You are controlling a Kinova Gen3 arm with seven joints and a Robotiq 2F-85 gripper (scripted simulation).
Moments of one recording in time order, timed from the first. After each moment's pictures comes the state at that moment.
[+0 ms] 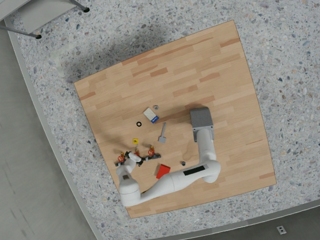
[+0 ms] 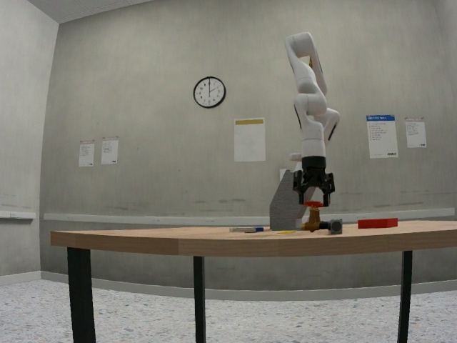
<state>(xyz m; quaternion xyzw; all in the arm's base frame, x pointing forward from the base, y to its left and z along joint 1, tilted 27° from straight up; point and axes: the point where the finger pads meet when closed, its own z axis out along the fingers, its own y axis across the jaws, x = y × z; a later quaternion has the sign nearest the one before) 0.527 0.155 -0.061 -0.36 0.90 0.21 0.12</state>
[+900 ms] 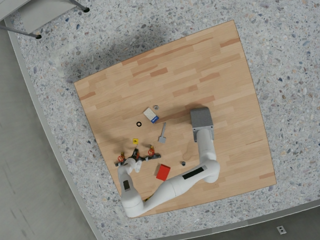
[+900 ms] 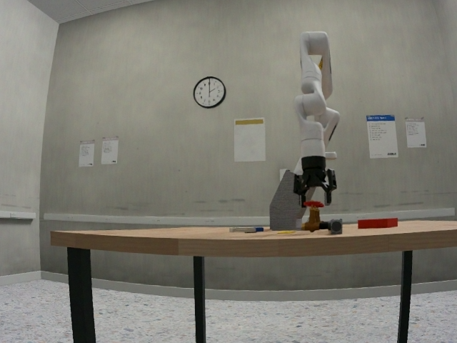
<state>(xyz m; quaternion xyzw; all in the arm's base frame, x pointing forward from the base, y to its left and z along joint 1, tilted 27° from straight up) 0.528 0.155 -0.061 0.26 0.93 0.24 -0.03</state>
